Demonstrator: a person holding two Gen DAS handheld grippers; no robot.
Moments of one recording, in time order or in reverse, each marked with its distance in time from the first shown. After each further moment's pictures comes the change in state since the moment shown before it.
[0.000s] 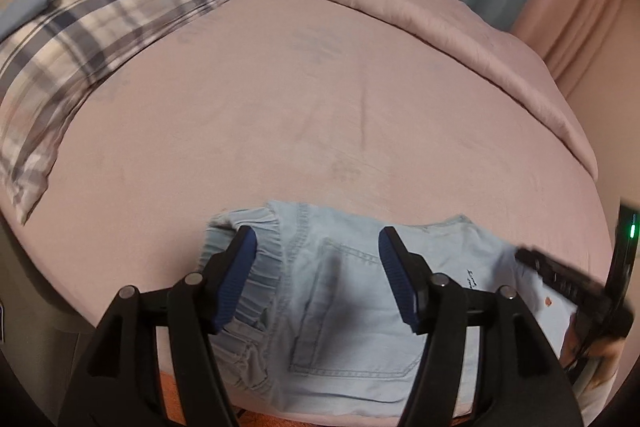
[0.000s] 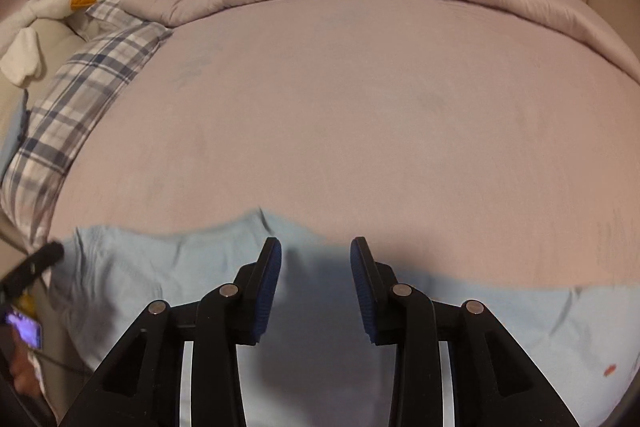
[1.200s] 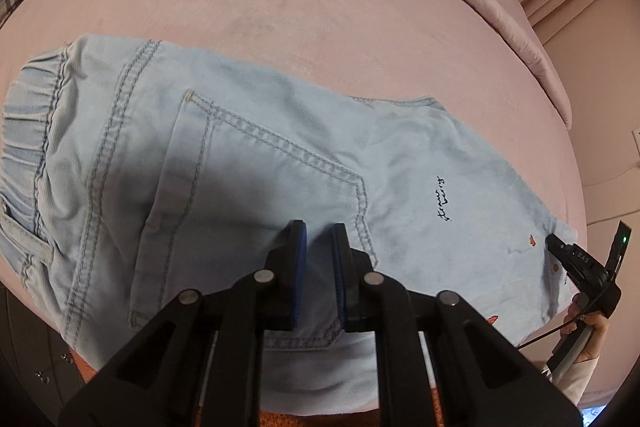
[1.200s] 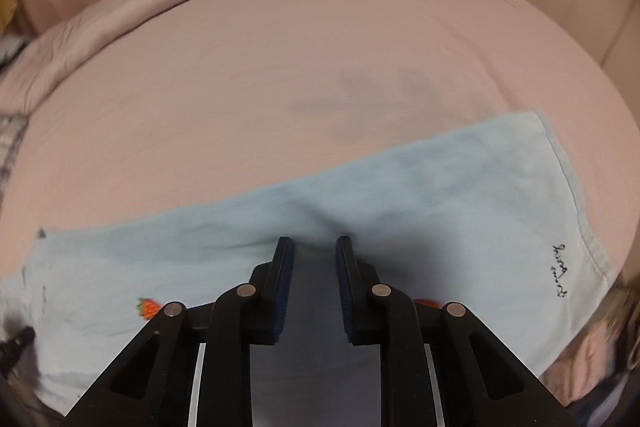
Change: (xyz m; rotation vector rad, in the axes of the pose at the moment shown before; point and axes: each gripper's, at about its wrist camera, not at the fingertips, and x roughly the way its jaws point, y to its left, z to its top) left arm 0.078 -0.060 -0.051 0.019 0.275 -0.174; right arm -0.036 -0.163 -0.060 0.450 -0.044 -0.310
